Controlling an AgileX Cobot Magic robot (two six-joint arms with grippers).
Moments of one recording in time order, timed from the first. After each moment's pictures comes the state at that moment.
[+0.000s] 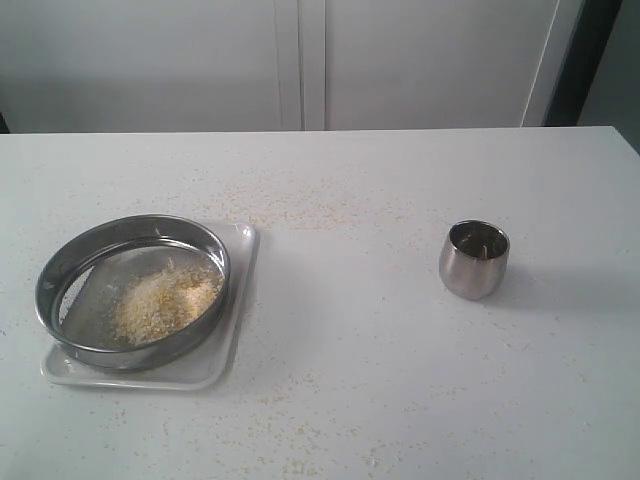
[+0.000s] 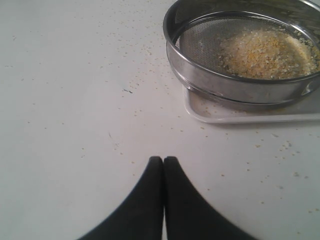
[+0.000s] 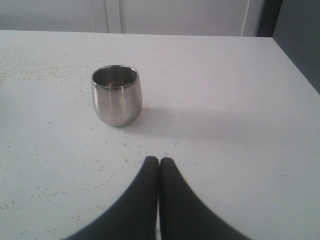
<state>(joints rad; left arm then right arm) -0.03 0.00 0.02 -0.08 0.51 0.13 0.09 0.00 0.00 0.00 0.36 0.03</state>
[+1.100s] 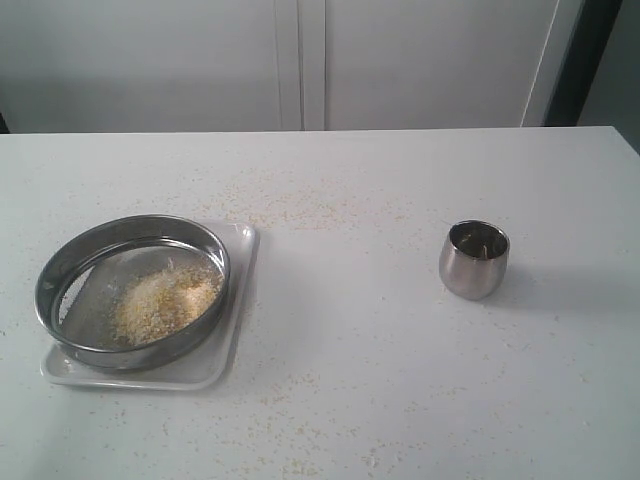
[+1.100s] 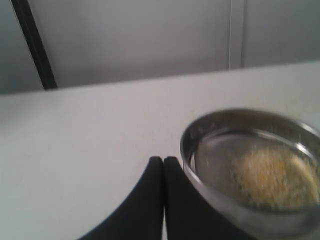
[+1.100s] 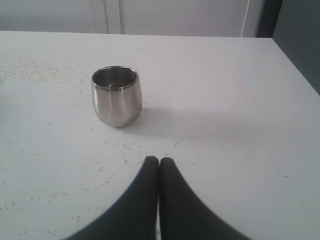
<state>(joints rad) -0.03 0.00 0.02 -0.08 0.11 0.13 0.09 0.00 0.00 0.00 0.36 0.03</state>
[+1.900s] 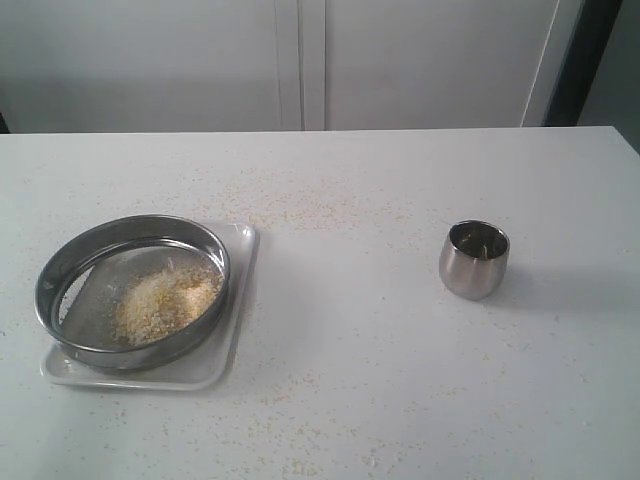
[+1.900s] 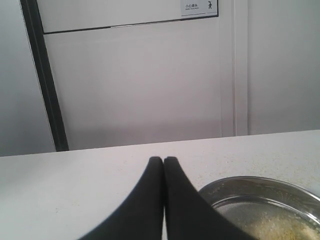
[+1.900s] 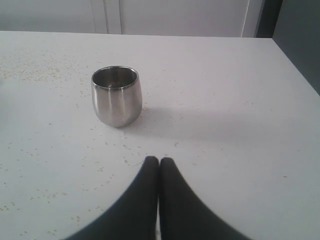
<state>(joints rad) -0.03 0.00 0.02 -0.08 -0.07 0.13 0.09 0.00 0.00 0.00 0.36 0.03</state>
